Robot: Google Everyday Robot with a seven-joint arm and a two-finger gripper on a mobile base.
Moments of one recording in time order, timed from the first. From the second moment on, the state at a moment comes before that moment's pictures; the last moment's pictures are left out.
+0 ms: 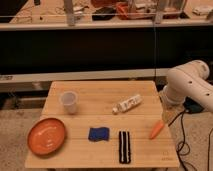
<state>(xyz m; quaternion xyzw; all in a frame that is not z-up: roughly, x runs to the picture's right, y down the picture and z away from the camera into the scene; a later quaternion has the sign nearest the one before) 0.284 0.106 0.684 -0.28 0.02 0.02 0.96</state>
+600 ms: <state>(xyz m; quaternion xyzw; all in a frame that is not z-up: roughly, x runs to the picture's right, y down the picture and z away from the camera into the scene) 0.205 0.085 0.675 -0.28 0.01 -0.04 0.96</state>
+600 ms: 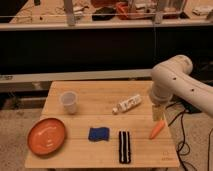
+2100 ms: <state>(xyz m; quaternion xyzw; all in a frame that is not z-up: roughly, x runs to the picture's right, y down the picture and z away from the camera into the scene) 0.031 0.082 0.666 -0.22 -0.05 -0.19 0.96</state>
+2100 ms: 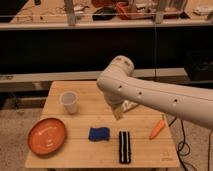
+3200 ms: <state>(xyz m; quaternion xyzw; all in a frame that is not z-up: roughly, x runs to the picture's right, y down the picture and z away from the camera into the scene) -0.063 0.105 0.658 -0.16 -0.07 -0.25 0.95</state>
